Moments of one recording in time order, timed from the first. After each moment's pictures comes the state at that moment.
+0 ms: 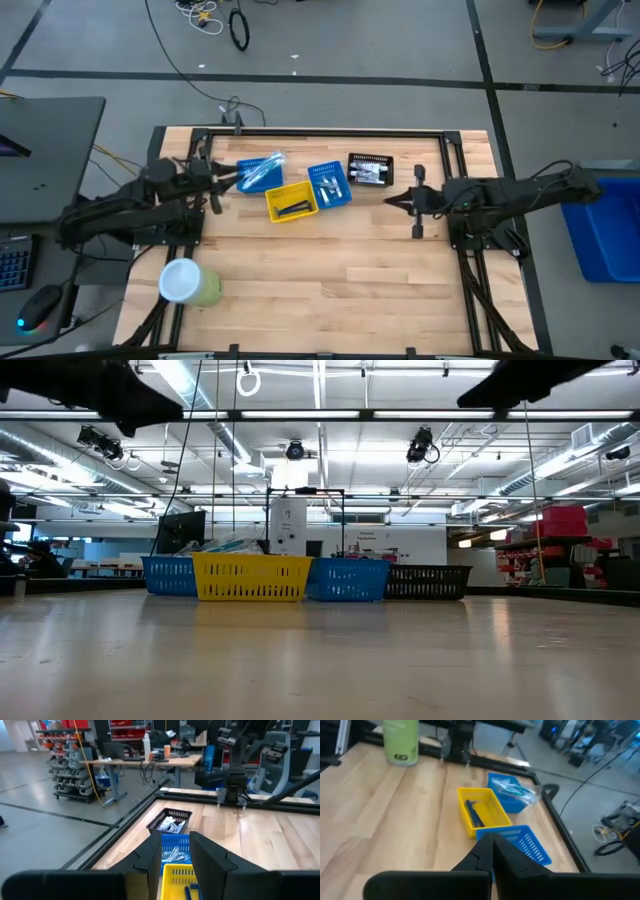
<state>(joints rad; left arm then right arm) 0.28 0.30 0.44 -0.21 -0.10 0.03 0.17 0.77 0.67 -0.29 0.30 -0.16</state>
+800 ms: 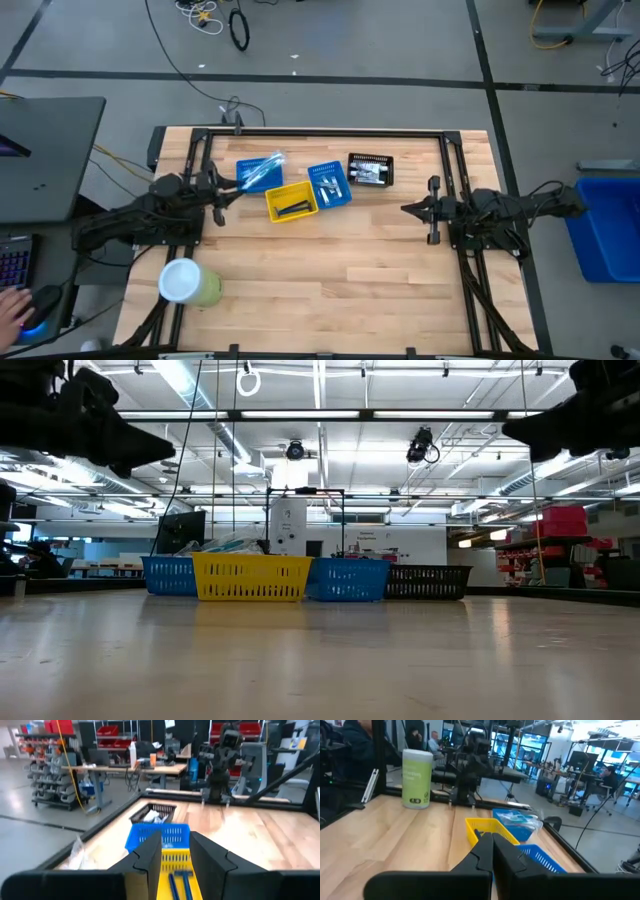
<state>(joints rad) 0.28 0.00 0.13 -0.11 -0.02 0.00 0.17 0.18 0.13 0.04 0.23 -0.18</state>
